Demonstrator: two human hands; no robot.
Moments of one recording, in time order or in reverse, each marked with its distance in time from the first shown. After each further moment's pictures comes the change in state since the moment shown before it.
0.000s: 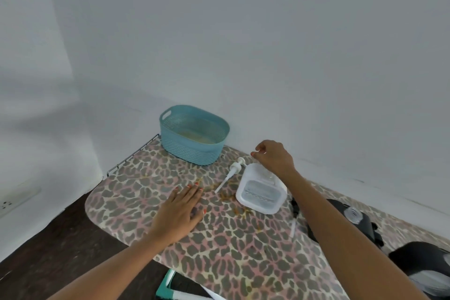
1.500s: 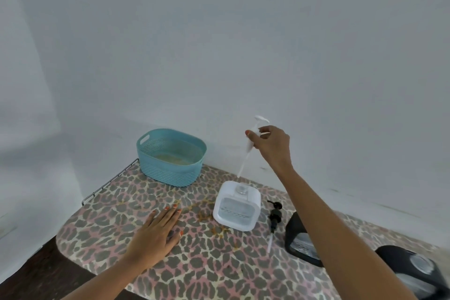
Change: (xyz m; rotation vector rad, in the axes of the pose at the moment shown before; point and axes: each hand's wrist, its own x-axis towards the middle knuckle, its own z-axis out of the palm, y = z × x) left_hand -0.001 -0.005 0.003 0.125 -0.085 -0.002; right_hand -0.008 -0.004 -0.076 0.542 0.386 -0.041
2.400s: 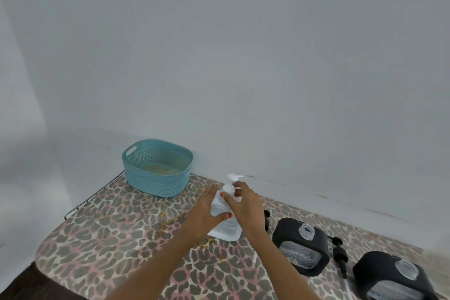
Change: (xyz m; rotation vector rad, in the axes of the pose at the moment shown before) left_hand 0.094 0.123 -0.052 -0.839 0.233 -0.015; right_hand -0.070 0.089 0.029 -0.219 -0.156 -0.034
